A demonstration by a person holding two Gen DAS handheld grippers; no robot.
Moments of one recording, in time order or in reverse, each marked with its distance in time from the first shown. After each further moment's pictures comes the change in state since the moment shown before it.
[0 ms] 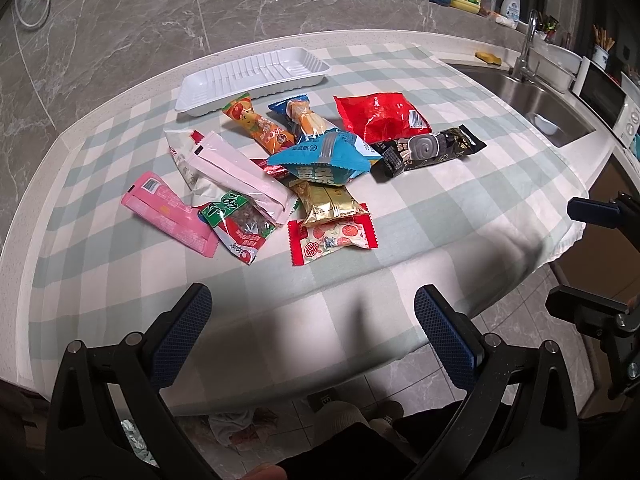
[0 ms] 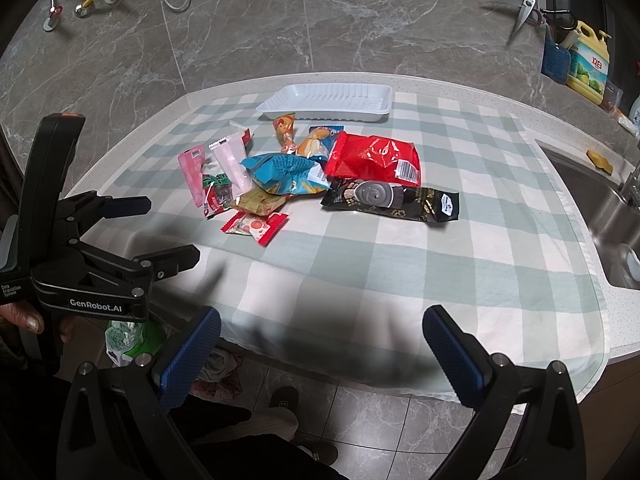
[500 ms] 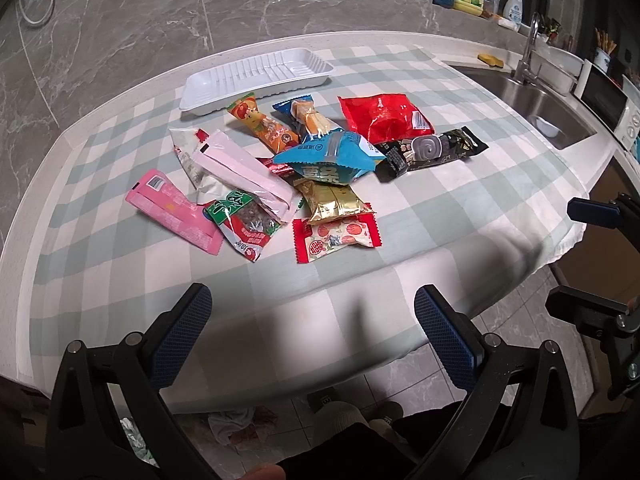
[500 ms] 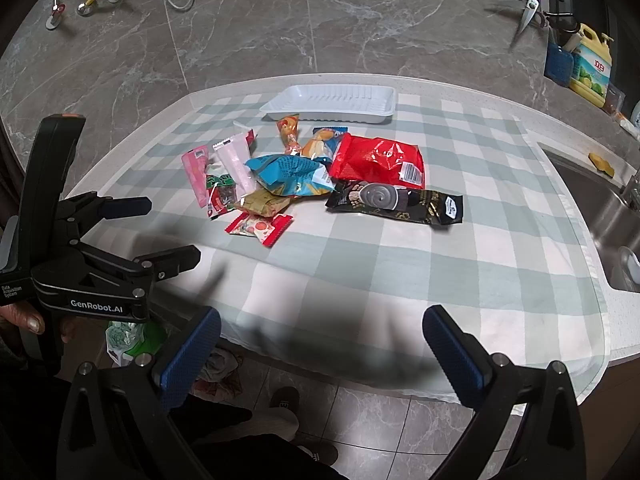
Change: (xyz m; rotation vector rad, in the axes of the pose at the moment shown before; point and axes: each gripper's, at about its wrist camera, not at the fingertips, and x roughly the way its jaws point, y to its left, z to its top) left arm -0.005 0.009 -0.004 -0.009 -0.004 0.004; right arm 0.003 0.002 -0.001 -0.004 -0.002 0.002
